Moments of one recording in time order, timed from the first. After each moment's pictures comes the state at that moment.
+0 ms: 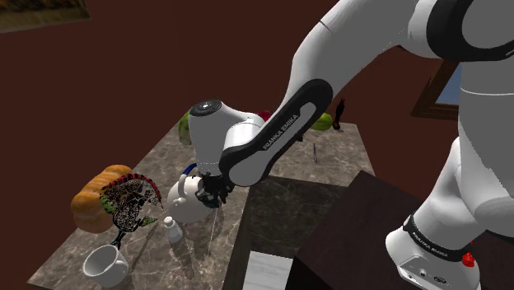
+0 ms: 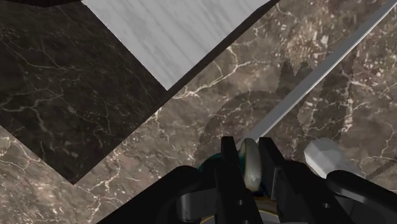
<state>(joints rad) 0.26 0.42 0.31 -2.06 -0.27 2.47 0.91</state>
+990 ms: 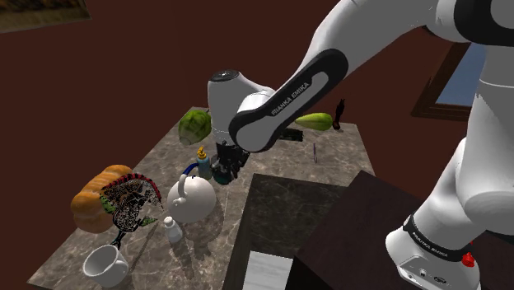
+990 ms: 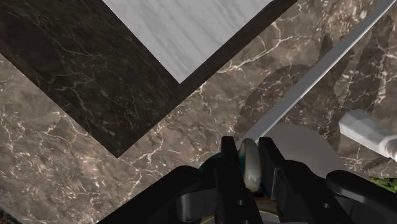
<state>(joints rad) 0.13 0.30 0.31 -2.11 -0.19 2.42 0.73</state>
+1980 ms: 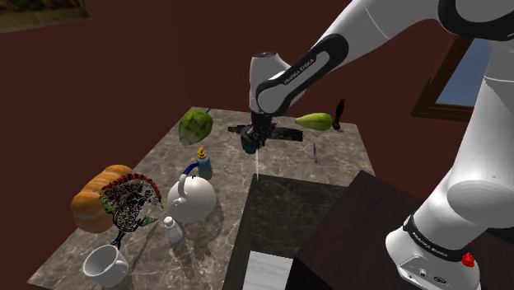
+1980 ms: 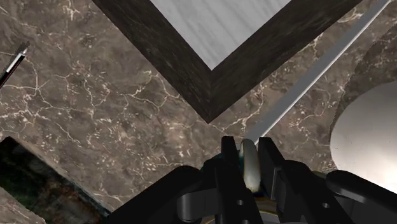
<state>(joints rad) -0.11 0.27 0.21 -2.13 -0.13 2.43 0.34</state>
